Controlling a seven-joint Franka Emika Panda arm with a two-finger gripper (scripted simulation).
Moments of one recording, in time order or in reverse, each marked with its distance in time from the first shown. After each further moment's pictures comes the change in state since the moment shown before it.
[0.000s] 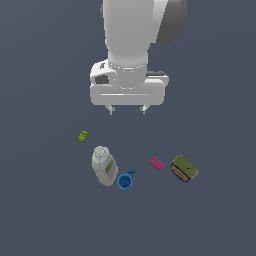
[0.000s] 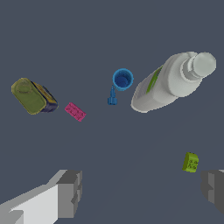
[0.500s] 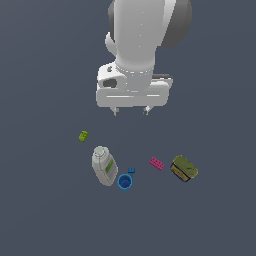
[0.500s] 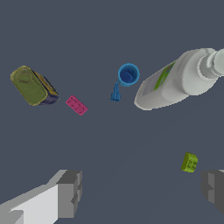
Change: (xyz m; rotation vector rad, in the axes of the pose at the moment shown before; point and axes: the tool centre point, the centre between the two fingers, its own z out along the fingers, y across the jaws) arm -0.004 -0.012 0.007 -0.024 -0.028 -0.058
